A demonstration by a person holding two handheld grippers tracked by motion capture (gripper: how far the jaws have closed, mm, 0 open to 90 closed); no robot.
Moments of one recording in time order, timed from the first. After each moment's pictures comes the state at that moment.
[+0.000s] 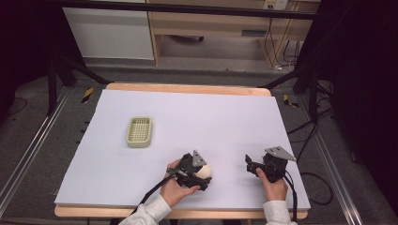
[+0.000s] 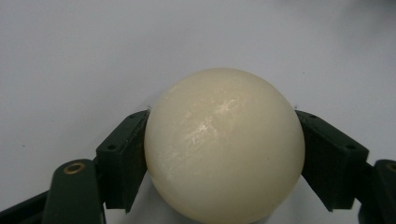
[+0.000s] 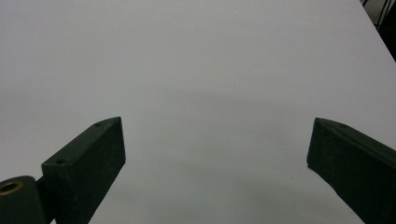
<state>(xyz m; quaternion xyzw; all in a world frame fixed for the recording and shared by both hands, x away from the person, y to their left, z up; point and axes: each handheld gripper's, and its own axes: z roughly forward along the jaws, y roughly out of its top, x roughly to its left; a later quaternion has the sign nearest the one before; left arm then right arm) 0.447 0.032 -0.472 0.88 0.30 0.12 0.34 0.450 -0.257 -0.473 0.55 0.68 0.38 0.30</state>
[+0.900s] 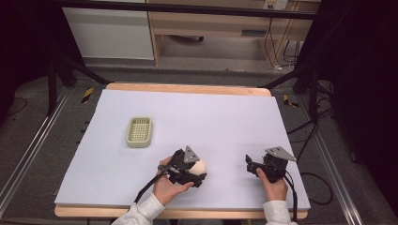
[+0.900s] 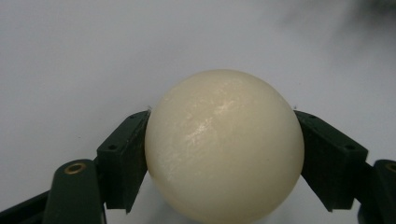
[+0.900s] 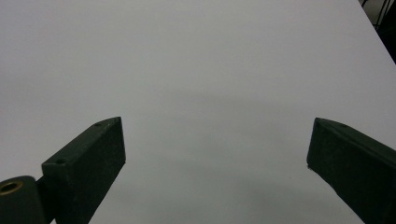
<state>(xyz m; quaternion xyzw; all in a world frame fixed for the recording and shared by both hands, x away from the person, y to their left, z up) 0.445 0.054 -0.445 0.87 0.30 0.13 0.36 0.449 -0.257 -0.473 0.55 0.68 0.38 0.30</state>
